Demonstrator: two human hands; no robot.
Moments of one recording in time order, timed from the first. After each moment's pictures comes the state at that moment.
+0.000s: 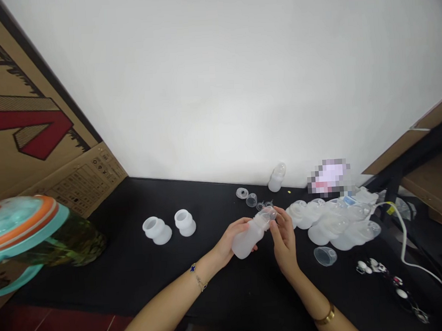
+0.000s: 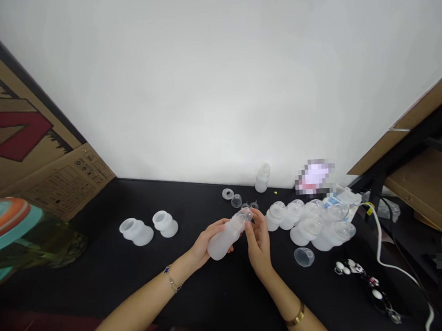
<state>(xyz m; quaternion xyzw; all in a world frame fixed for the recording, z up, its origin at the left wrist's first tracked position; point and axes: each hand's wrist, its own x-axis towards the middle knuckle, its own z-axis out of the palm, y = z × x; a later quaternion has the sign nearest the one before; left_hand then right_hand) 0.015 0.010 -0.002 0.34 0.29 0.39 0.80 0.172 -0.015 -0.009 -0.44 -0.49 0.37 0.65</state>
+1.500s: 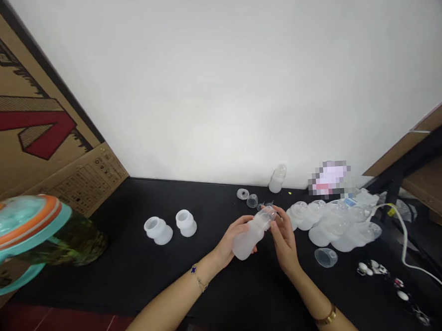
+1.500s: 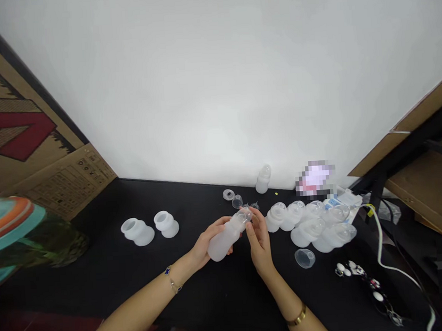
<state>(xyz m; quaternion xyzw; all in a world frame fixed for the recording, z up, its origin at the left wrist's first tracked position) 0.014 0.010 -0.005 0.35 0.26 0.40 0.80 0.176 -0.011 -0.011 -0.39 -0.49 0.44 0.64</state>
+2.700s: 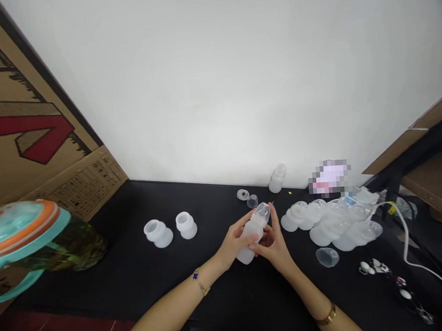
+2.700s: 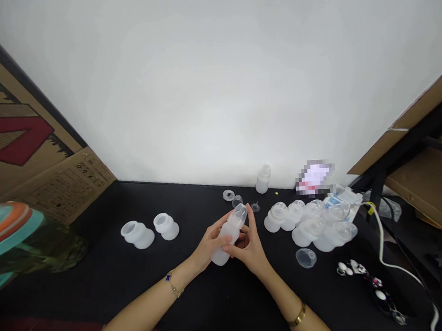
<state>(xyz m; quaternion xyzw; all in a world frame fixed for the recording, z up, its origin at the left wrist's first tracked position) 0.015 0.005 -0.001 0.42 0.25 0.43 0.76 0.163 -0.017 -0.006 -0.36 -0.48 0.59 0.54</state>
